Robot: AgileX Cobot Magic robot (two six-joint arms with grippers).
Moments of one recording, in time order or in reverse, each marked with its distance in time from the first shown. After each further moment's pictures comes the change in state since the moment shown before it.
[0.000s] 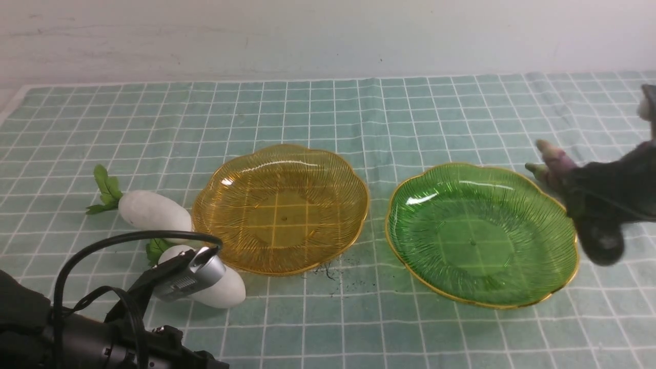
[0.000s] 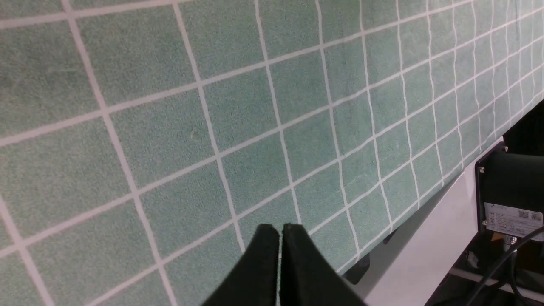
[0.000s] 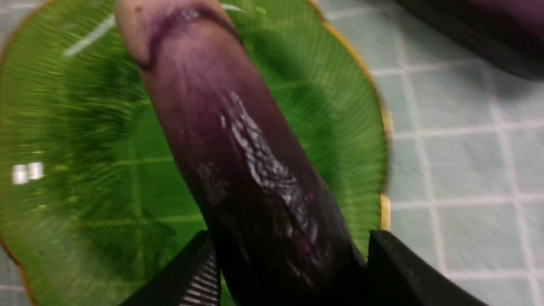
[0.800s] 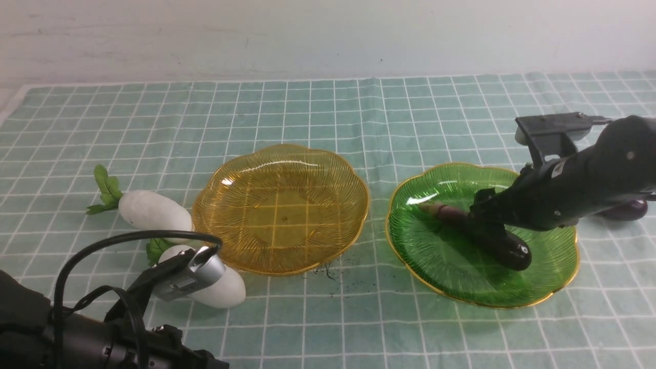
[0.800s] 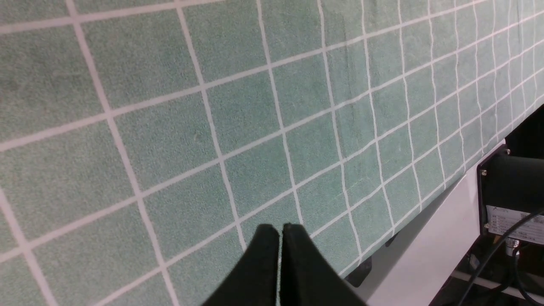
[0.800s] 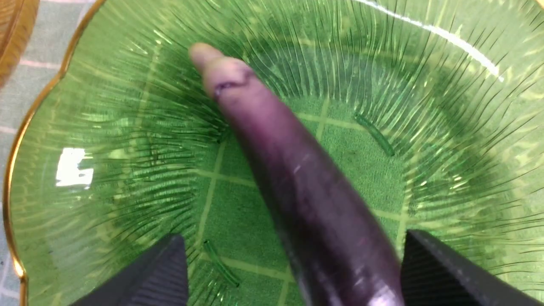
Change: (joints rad) right arm 0.138 0.200 0.000 0.085 -0.222 -0.220; left arm 0.000 0.000 0.000 0.000 -0.006 0.000
